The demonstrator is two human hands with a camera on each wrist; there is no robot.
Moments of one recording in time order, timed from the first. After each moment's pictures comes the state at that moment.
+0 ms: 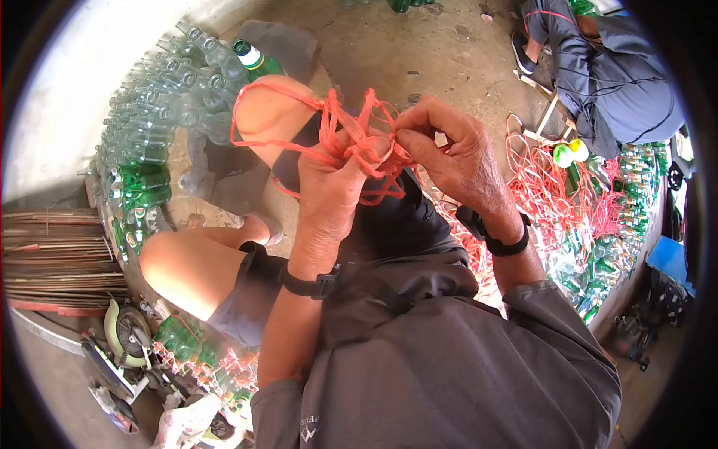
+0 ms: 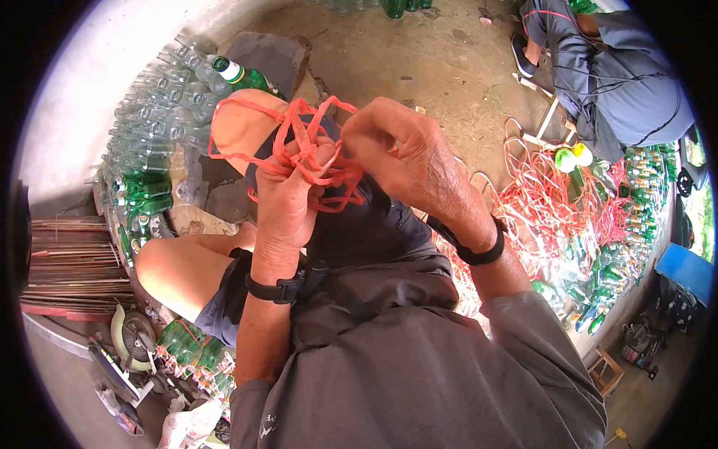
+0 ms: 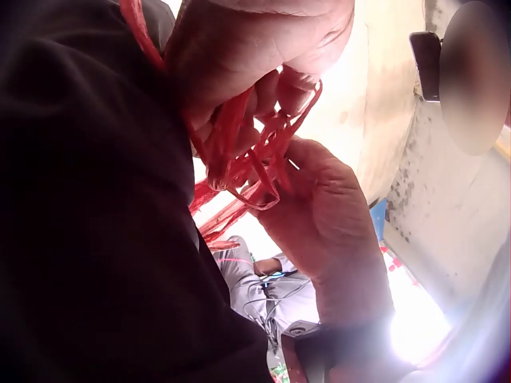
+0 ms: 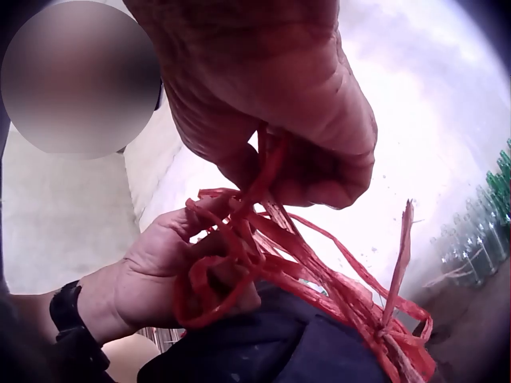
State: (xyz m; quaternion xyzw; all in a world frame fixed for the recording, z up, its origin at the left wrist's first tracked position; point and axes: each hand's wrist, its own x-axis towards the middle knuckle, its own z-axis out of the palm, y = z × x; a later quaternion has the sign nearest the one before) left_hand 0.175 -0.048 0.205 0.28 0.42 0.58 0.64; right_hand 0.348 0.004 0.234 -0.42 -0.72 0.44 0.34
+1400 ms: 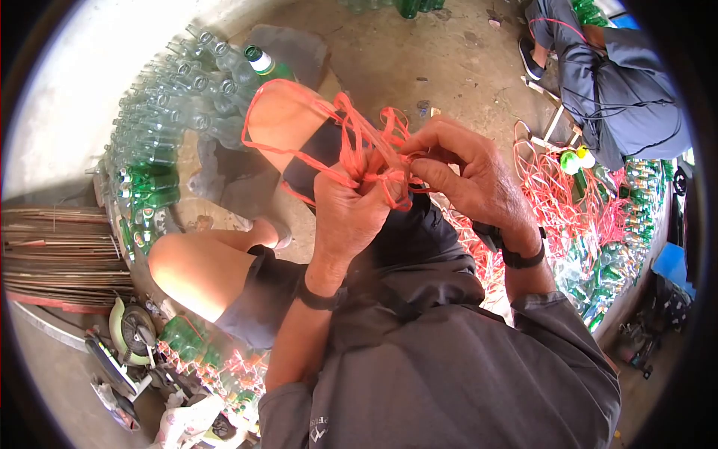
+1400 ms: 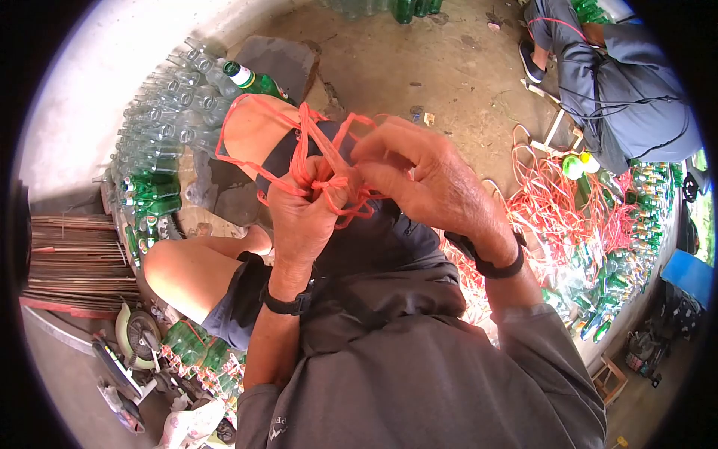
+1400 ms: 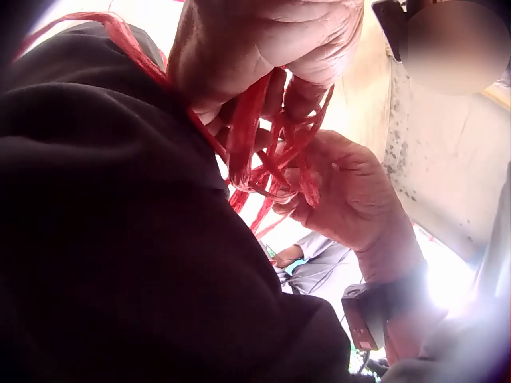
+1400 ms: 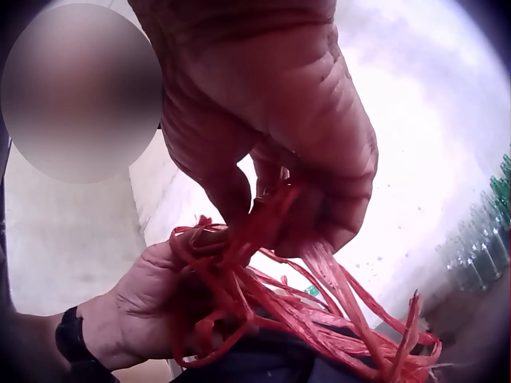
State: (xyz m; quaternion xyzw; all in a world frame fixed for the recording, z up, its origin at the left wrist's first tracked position) left_hand 0.180 -0.058 0.208 0.41 0.45 0.57 0.55; right_hand 0.358 -0.002 0.241 -0.42 -0.70 0.51 0.28
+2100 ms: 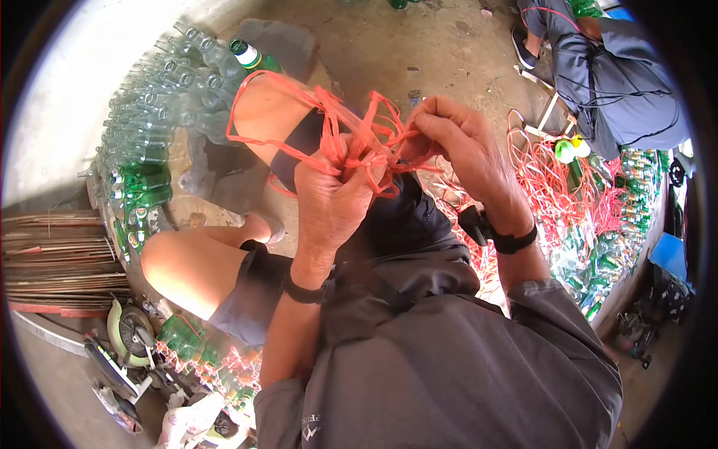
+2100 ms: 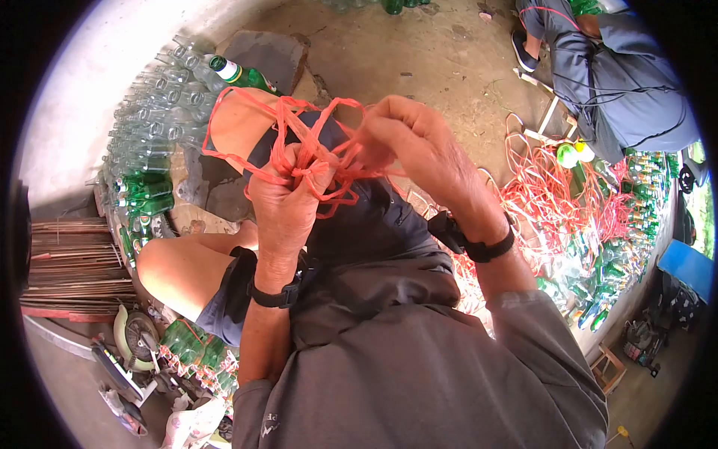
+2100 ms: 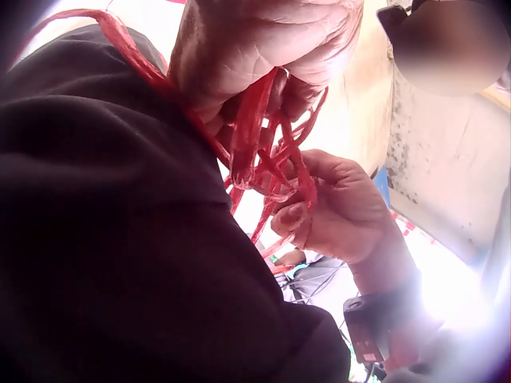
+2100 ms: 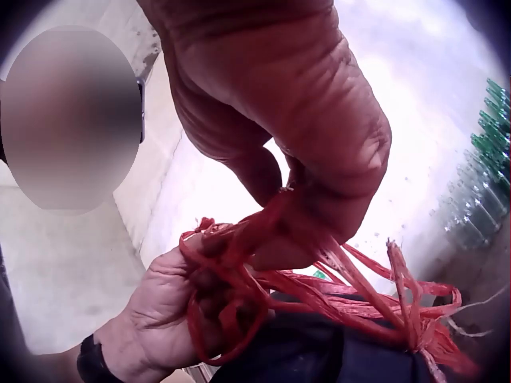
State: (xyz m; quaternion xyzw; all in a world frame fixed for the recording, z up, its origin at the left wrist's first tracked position) left_hand 0.174 -0.058 0.208 0.39 0.46 0.56 0.56; right_hand 0.359 0.008 0.228 -0.47 -0.53 0.64 0.31
